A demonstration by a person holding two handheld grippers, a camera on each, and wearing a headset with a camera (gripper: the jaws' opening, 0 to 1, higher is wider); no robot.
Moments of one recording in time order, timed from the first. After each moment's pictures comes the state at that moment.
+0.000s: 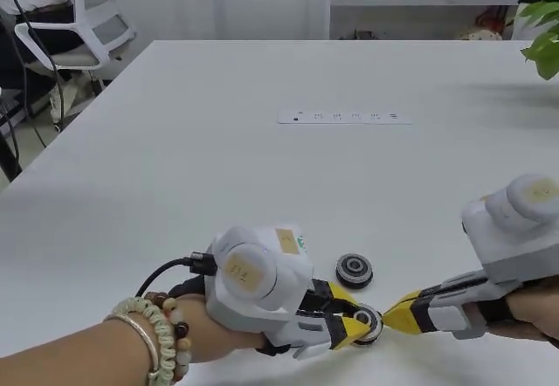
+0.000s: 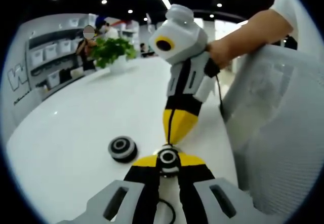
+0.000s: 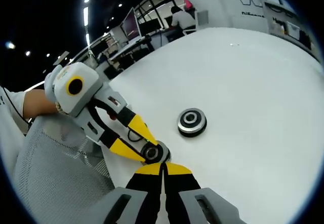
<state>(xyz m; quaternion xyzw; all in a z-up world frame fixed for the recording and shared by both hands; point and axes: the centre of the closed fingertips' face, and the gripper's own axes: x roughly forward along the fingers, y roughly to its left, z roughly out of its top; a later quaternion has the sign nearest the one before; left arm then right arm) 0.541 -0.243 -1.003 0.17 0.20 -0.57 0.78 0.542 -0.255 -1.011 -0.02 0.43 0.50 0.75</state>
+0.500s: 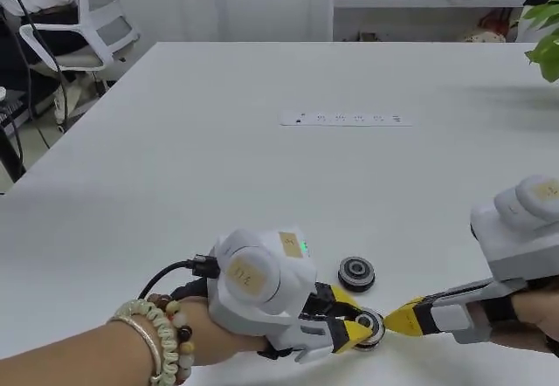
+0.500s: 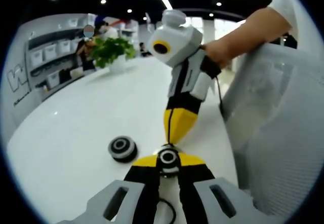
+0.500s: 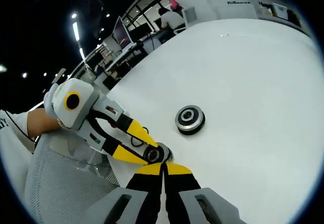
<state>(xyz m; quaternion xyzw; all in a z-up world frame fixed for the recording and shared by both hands) 0.541 -0.242 -1.003 0.17 0.20 -0.57 0.78 0.537 -0.251 -1.006 0.05 0.45 0.48 0.75</state>
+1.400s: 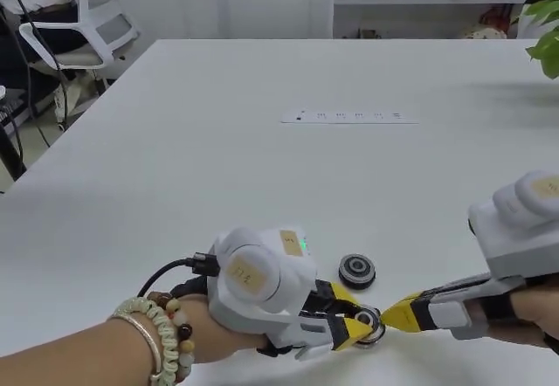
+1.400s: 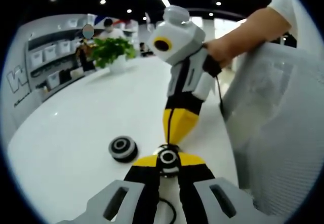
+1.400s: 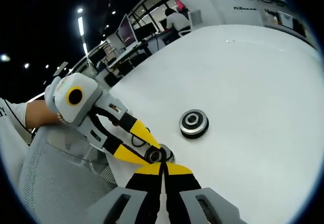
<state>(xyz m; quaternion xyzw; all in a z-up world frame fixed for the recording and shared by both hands) 0.540 -0.241 -1.003 0.18 0.20 -0.57 0.78 0.535 -0.246 -1.004 0.01 0.43 0.50 0.76</state>
